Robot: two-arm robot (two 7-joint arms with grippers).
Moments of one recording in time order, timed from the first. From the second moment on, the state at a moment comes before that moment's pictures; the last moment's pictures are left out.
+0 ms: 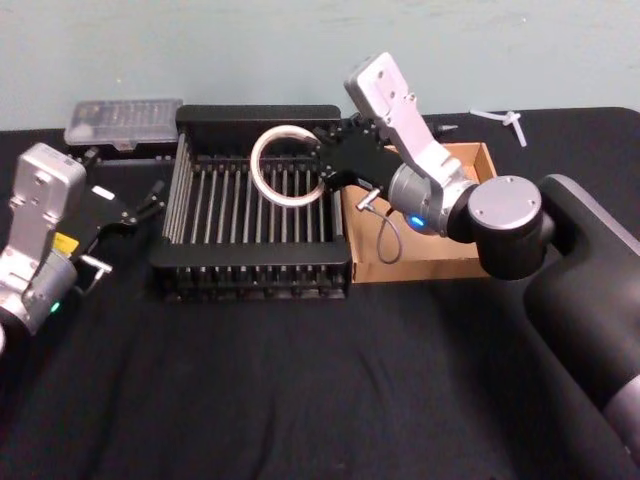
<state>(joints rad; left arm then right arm) -0.20 0.60 0.45 -1.41 -0.25 -0.12 0.03 0.54 0.16 -0.49 -1.12 0.03 0.08 0.35</state>
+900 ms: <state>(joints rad) -0.20 0.60 0.45 -1.41 -0.25 -0.12 0.03 0.55 0.14 -0.49 -1.08 0.01 0.08 0.36</state>
